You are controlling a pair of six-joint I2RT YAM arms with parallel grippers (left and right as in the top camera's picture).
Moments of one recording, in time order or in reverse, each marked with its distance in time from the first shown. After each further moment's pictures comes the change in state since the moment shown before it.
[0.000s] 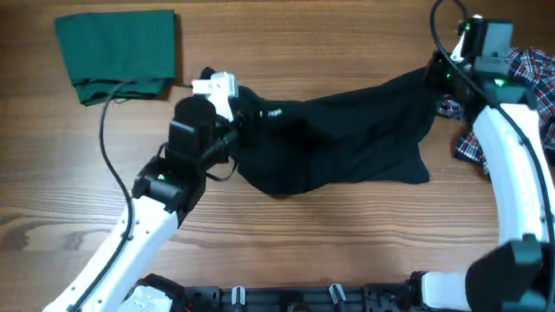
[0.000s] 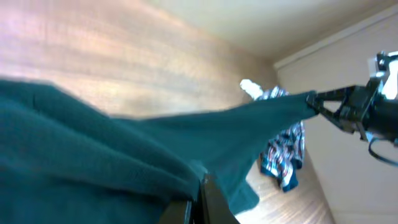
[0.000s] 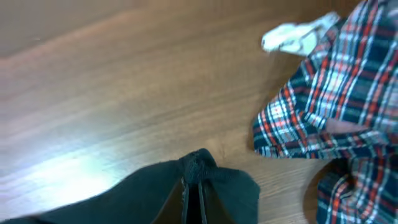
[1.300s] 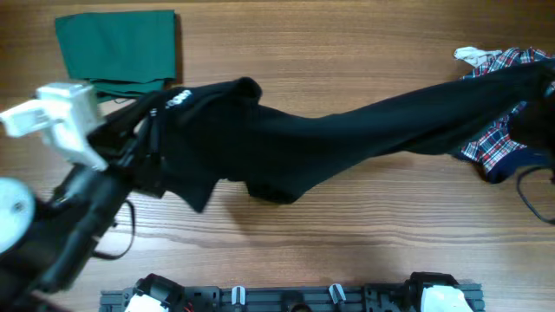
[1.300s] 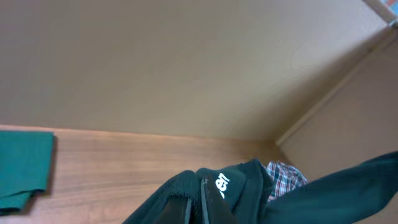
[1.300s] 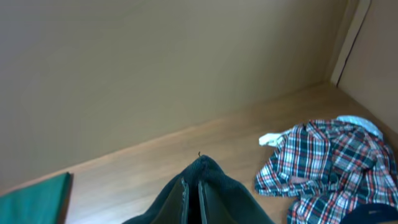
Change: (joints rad) left arm 0.000 -0.313 0.801 -0.810 -0.304 0.241; right arm 0.000 -0.471 0.537 -0.497 -0.025 0.012
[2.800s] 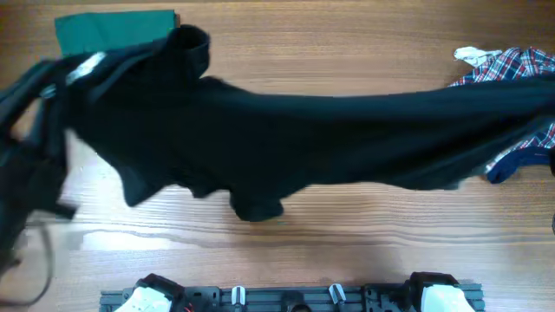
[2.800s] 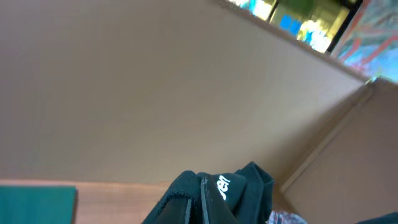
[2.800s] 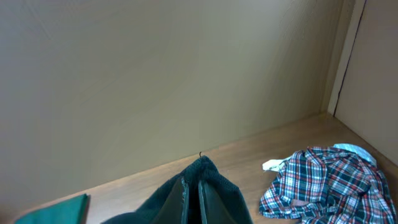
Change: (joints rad) left arm 0.000 0.273 0.779 -0.322 -0.098 0.052; right arm 0.000 0.030 0.305 -0.137 0.005 0.008
